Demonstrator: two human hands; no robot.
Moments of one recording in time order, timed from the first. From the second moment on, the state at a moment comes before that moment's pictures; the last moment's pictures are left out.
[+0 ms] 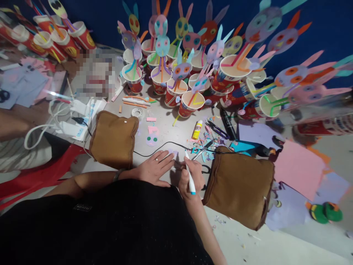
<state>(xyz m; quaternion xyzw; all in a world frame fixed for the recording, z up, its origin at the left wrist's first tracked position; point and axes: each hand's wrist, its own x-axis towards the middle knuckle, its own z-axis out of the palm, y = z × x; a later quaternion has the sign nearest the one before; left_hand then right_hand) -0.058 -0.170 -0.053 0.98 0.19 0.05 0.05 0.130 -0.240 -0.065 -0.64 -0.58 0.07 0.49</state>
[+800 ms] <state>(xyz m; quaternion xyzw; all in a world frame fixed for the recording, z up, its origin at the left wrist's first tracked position) -0.056 -0.170 -0.056 0.98 0.20 0.04 0.04 0.128 -0.227 -0.061 -0.69 -0.56 0.04 0.47</state>
